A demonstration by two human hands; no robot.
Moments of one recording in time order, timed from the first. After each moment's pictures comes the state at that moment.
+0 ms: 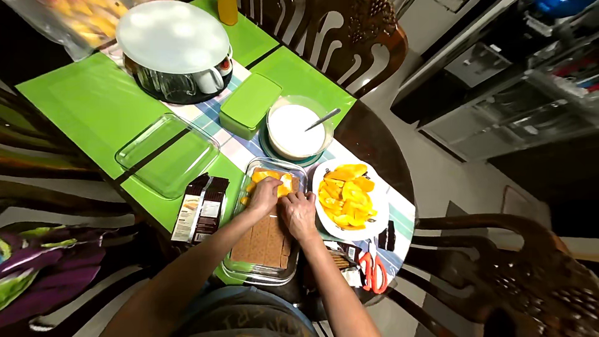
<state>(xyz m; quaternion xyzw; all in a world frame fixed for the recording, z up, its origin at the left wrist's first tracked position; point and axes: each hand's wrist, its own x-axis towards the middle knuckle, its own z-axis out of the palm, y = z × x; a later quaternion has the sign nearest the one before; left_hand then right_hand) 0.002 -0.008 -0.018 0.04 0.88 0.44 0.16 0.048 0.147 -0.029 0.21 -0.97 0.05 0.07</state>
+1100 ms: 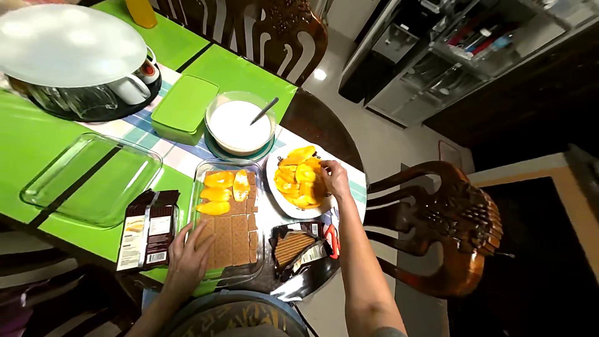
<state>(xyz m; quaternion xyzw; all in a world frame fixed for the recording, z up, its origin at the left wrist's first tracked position) 0.160 -0.087 -0.073 0.22 0.92 0.29 -0.15 0.018 0.358 0.041 -0.09 -0.97 0.24 0.02</state>
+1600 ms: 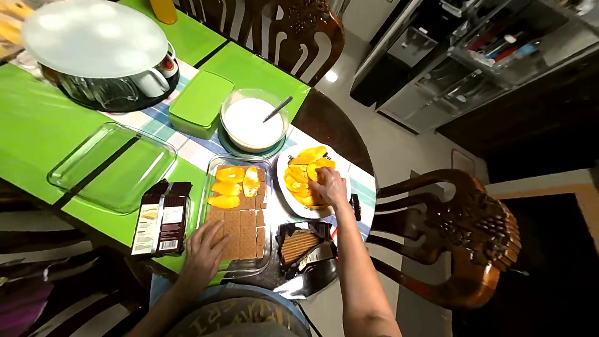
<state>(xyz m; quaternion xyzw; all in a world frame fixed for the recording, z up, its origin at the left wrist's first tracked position) 0.176 -0.080 -0.080 0.23 0.91 0.30 -0.15 0.026 0.327 0.029 -0.08 -0.98 0.18 -0.08</state>
